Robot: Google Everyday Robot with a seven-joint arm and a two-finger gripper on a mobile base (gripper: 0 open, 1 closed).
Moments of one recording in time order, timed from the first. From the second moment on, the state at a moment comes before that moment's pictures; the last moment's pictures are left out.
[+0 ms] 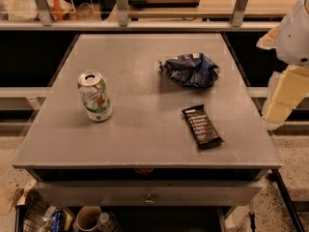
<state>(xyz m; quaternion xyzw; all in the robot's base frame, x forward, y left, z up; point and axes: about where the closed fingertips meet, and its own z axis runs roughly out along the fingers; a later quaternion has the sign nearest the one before) 0.438 -0.217 0.977 -0.60 0.78 -0.03 0.16</state>
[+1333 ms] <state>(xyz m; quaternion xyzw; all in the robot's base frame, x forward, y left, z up) 0.506 -0.230 0.978 -0.48 0.82 0.02 0.32</state>
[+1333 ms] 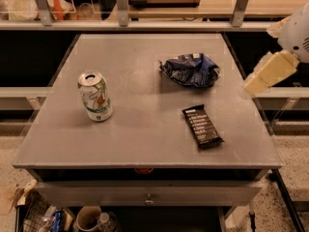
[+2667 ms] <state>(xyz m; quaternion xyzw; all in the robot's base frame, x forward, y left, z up) 0.615 -0.194 0.958 -0.43 0.80 0.08 0.40</state>
